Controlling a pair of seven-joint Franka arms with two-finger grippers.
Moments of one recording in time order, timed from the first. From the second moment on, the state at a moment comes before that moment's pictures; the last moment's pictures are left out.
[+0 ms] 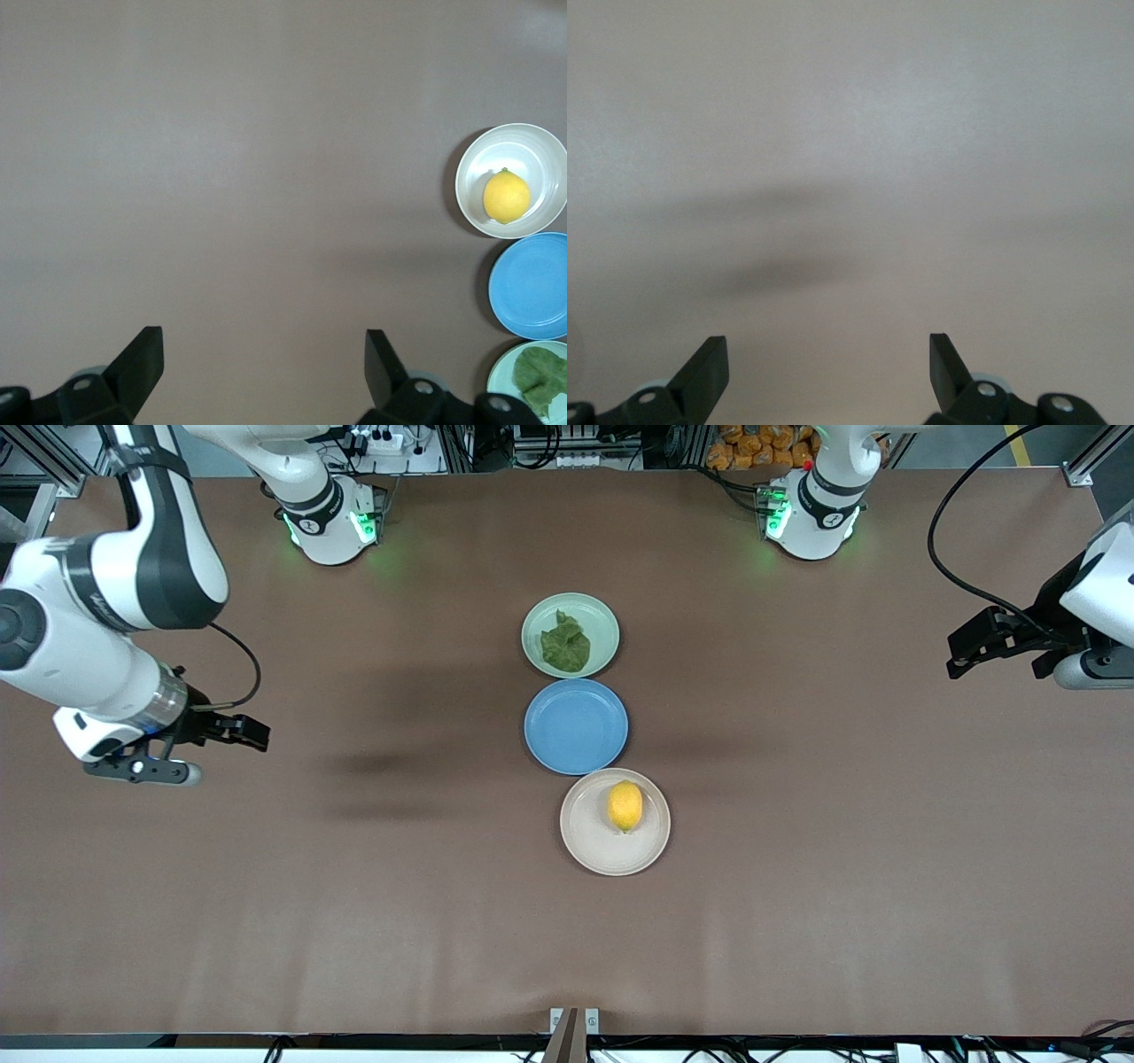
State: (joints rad) left arm -0.03 0.07 -0.10 -1.44 0.02 1.55 -0.12; right arm 0.04 0.13 0.02 -1.82 -0.03 1.90 0.19
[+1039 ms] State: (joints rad) left arm -0.03 0.05 -0.11 -1.44 0.02 1.55 -0.12; right arm 0.05 0.05 -0.06 -1.50 -0.05 1.61 0.03
